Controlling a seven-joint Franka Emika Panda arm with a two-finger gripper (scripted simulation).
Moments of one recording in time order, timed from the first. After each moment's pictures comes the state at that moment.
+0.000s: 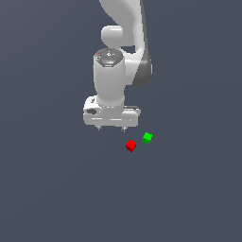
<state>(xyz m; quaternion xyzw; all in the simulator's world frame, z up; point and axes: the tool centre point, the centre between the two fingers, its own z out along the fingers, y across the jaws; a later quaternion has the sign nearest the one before) 0.012 -0.038 0.188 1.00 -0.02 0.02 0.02</state>
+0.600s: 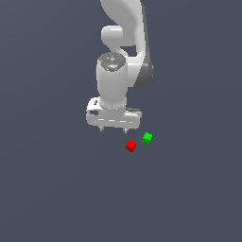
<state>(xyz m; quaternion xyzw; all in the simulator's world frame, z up) 0.009 -0.031 0.177 1.00 -0.04 0.02 0.02</state>
